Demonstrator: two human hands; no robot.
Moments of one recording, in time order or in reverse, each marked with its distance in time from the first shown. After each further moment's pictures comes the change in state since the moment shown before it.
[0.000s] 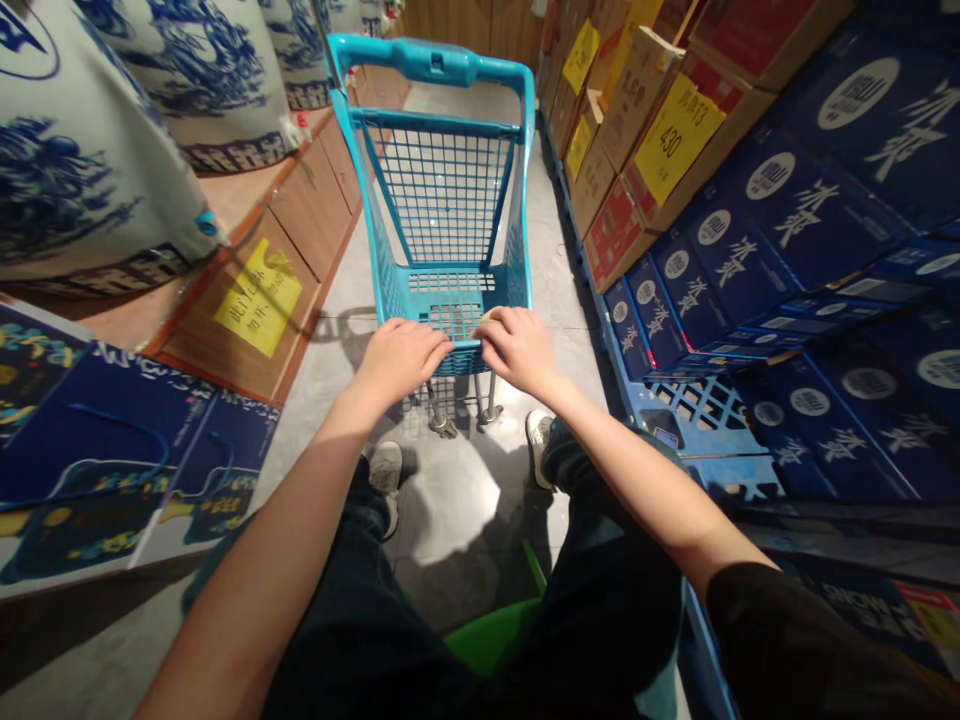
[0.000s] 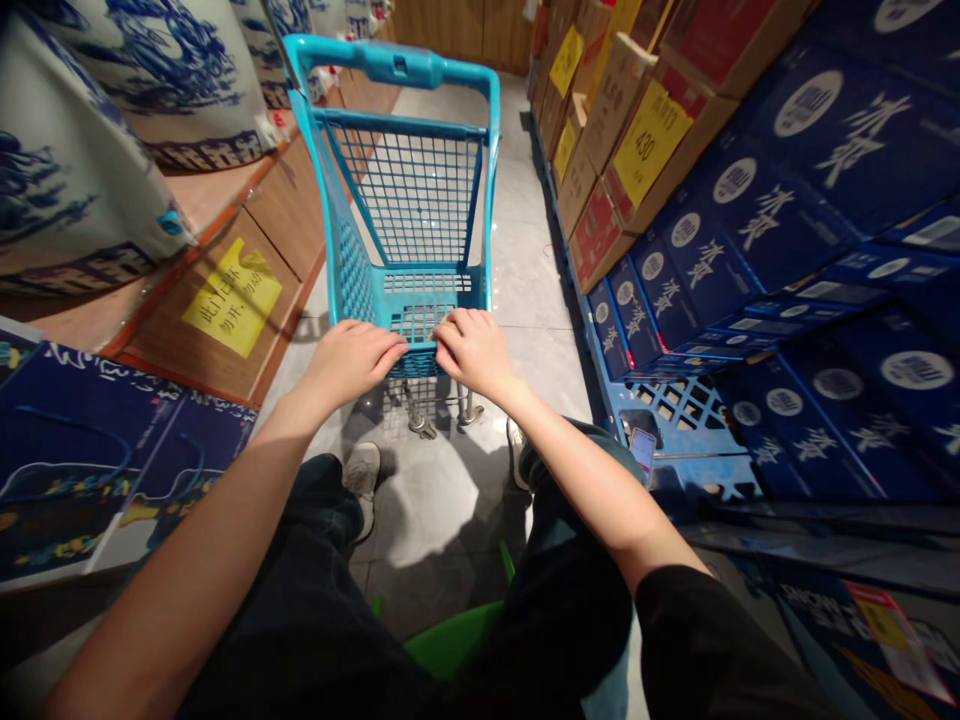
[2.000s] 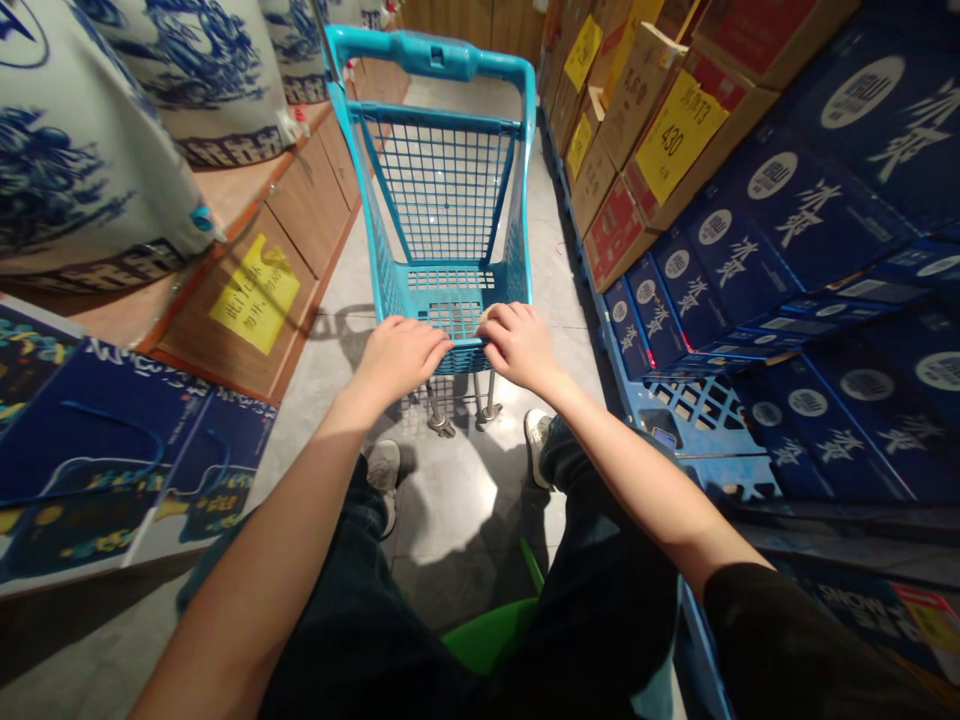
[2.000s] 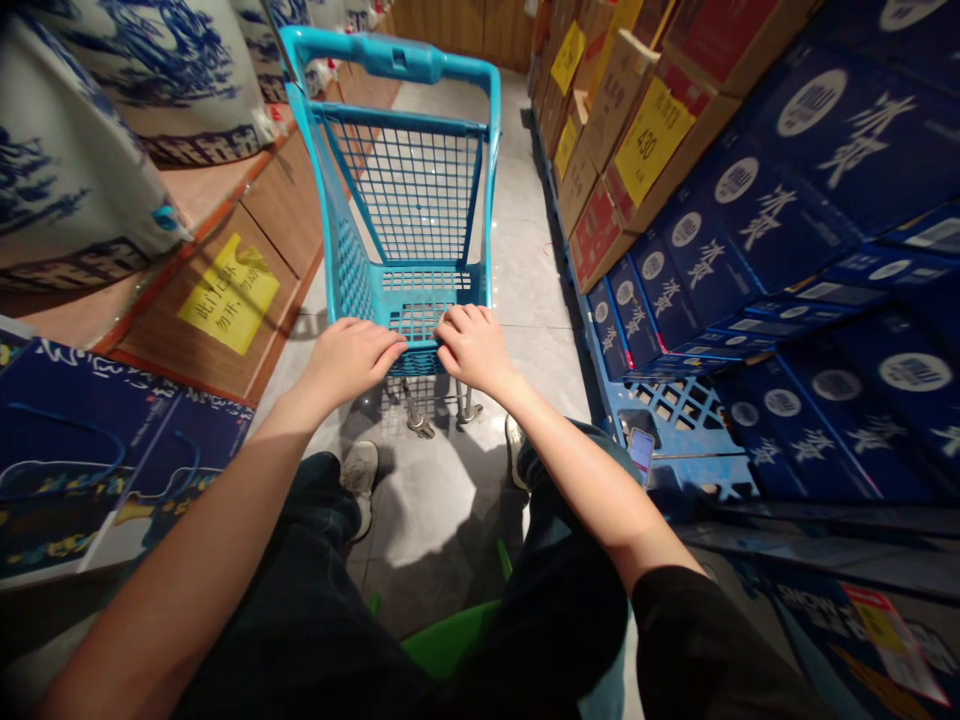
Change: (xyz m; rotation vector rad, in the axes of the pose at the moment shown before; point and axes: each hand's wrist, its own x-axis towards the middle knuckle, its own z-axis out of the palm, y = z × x) left_hand 0.001 0.000 0.002 -0.009 0.031 0.014; right_hand 0.005 0.003 -0.006 -0.036 -0.072 -0.017
